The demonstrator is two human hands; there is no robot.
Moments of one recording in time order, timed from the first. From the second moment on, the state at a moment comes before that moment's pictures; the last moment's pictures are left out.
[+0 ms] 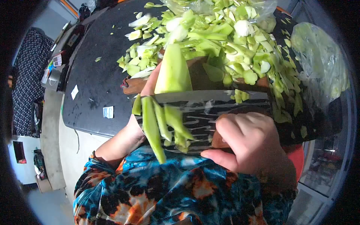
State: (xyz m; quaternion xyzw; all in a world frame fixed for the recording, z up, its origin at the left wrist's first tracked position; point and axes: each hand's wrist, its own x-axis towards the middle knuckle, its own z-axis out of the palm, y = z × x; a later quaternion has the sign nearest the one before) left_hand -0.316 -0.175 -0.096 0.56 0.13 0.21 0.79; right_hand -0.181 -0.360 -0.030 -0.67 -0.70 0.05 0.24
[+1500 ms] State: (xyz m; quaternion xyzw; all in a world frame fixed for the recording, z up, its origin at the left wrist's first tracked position) left_hand -0.320 -0.180 -0.086 0.52 0.14 0.14 0.83; right_hand -0.134 -0.357 -0.066 -0.81 -0.45 -0.04 0.37
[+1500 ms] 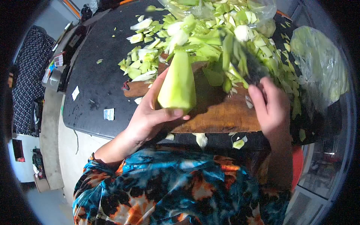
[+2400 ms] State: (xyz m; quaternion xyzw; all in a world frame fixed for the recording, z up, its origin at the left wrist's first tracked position) left_hand -0.315 -0.180 -0.090 0.66 0.12 0.23 0.71; right_hand -0.183 -0.375 -0.041 -0.69 -0.69 0.04 0.22
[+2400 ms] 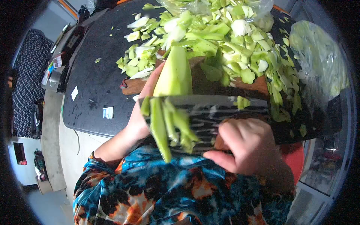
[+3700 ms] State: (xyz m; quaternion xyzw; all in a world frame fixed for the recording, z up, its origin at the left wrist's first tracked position) left_hand -0.318 -0.181 -0.101 0.50 0.12 0.20 0.83; right_hand -0.180 -0.374 -0.048 -0.72 -0.61 0.11 0.31
